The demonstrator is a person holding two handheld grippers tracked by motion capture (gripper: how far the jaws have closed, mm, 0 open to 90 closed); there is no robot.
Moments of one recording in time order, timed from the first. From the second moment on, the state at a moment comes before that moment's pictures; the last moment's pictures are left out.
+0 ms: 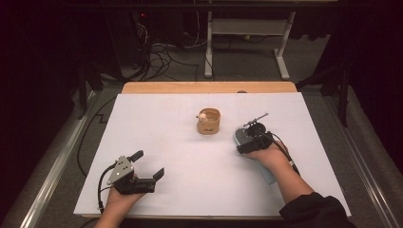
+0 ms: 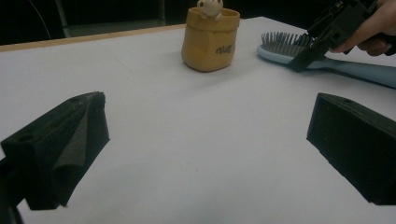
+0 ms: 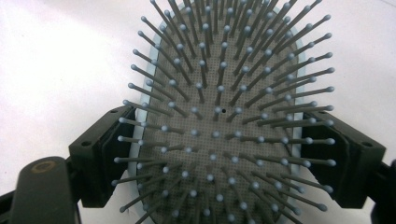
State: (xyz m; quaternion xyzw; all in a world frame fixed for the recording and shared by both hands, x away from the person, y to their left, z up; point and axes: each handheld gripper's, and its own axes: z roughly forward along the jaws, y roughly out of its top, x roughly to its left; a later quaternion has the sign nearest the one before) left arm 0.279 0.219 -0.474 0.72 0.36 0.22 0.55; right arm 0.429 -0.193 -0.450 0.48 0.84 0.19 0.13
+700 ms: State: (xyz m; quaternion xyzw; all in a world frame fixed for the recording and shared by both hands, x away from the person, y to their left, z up) left arm 0.278 0.219 -0.473 0.72 0.36 0.22 0.55; right arm 0.431 -0.189 -0.448 0.50 0.84 0.17 0.12
